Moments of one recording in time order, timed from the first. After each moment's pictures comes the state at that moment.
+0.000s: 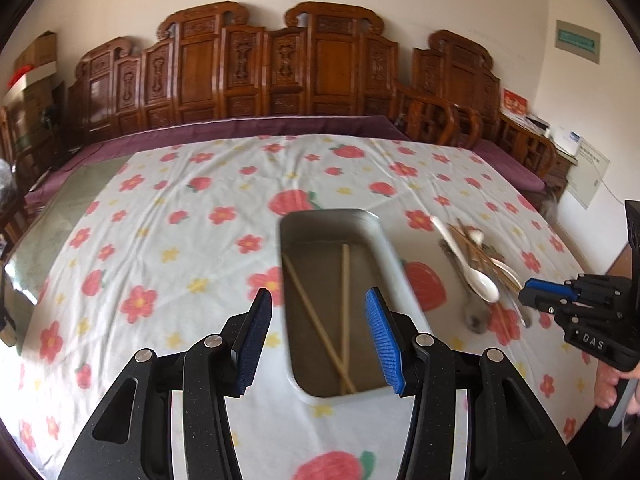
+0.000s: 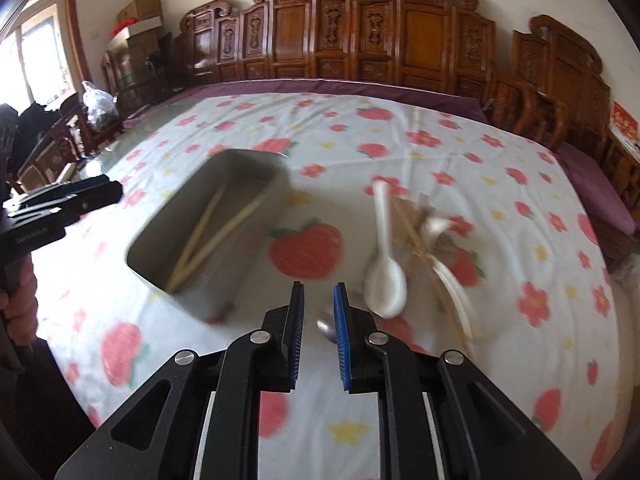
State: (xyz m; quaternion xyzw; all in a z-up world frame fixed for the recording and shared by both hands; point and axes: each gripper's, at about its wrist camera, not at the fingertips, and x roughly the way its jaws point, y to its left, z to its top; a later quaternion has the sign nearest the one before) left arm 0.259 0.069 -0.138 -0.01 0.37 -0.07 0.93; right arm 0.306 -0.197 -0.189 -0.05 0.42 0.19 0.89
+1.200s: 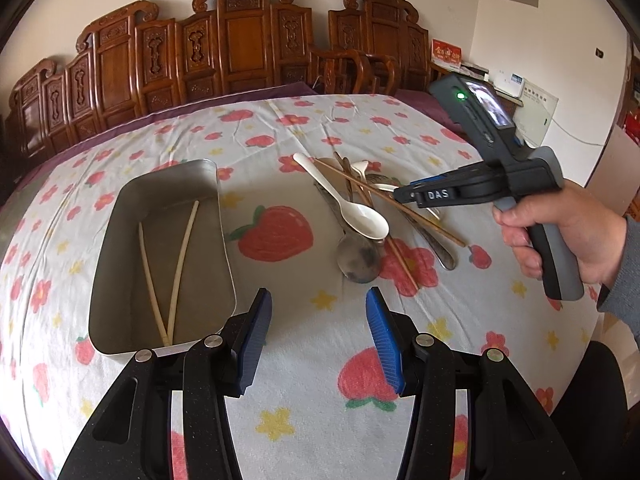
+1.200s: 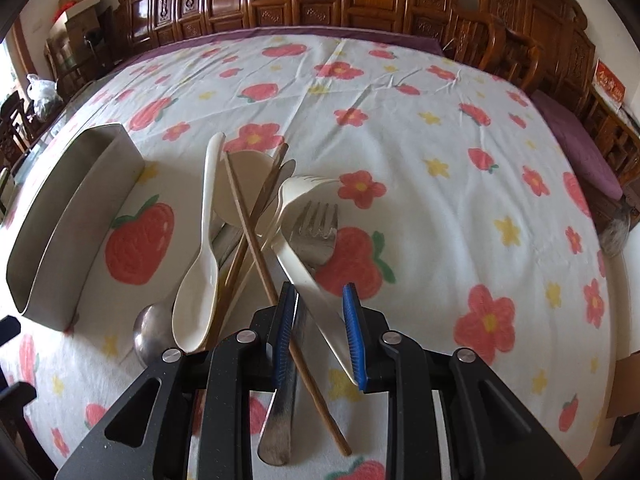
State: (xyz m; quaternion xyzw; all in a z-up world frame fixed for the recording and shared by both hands) left arm 0.230 -0.056 -0.187 0.05 0.39 -0.17 0.90; right arm 0.419 -0.268 -0.260 -0.05 0.51 0.13 0.85
